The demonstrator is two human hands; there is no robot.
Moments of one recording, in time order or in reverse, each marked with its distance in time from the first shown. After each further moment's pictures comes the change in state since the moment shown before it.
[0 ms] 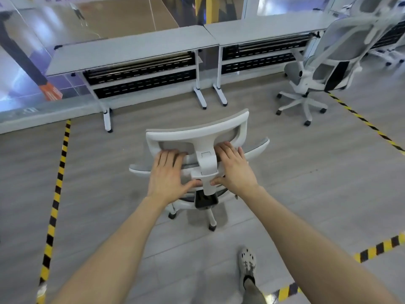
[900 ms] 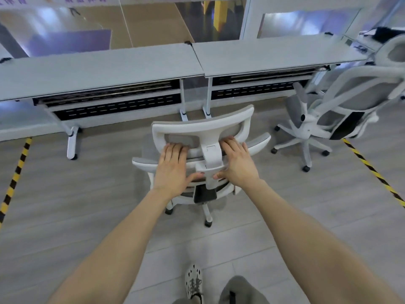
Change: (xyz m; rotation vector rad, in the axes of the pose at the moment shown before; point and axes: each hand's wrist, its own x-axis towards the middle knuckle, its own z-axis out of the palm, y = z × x) left_hand 0.518 0.058 0.168 -0.013 -0.114 -0.080; right_hand 0.434 0.334 -0.089 0.000 -0.003 0.009
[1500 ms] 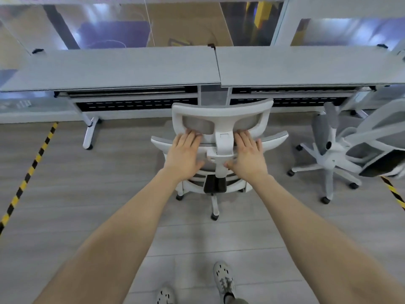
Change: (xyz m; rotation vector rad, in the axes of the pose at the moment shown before) left_hand 0.179 0.034 0.012 -0.016 -0.142 -0.066; right_hand 0.151 0.105 -0.029 -0.093 -0.086 0.024
